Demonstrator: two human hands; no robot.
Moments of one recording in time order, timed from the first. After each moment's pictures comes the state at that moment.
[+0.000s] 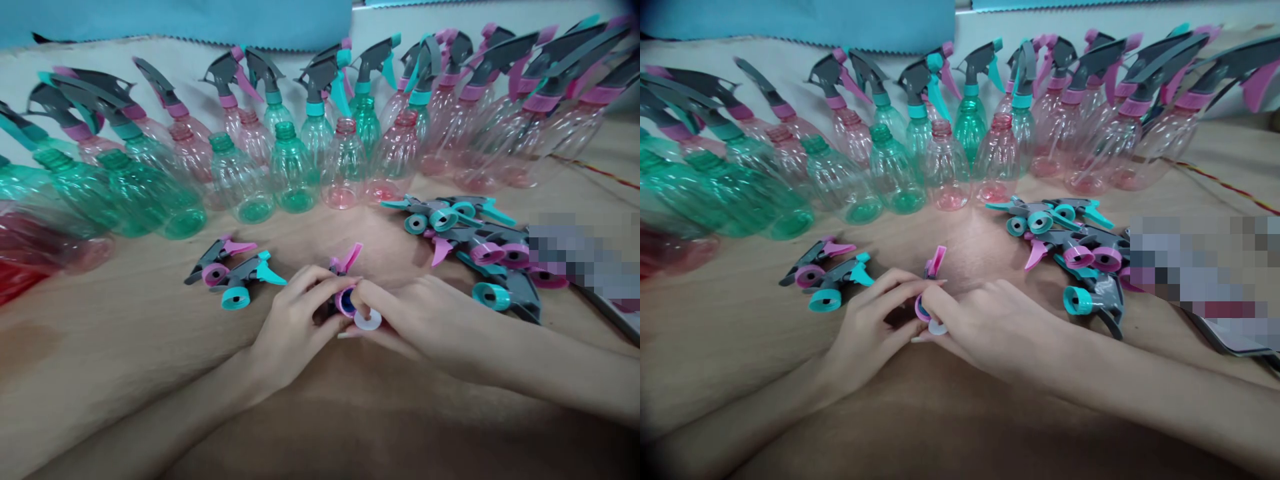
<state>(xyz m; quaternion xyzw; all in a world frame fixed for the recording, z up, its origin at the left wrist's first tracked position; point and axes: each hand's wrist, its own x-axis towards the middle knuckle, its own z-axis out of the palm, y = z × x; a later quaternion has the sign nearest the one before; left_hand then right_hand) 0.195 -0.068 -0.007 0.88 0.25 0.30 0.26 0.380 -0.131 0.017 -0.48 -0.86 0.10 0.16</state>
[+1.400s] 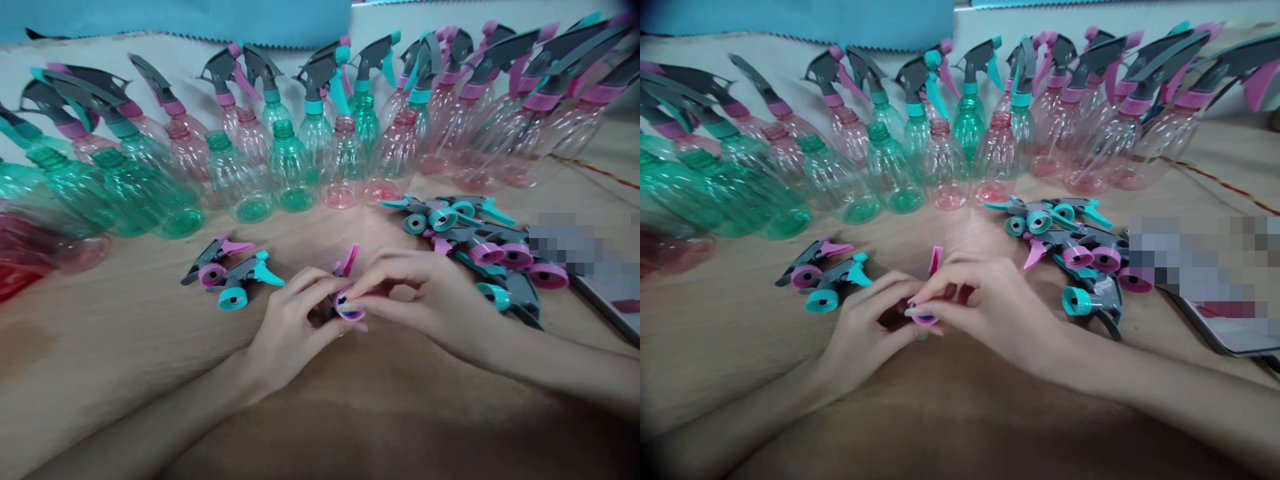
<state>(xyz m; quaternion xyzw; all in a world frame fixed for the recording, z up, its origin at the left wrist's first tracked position) 0.197 -0.068 -0.005 0.87 0.26 0.30 0.29 0.380 -0.125 0.025 -0.52 -0.68 0.34 0.39</state>
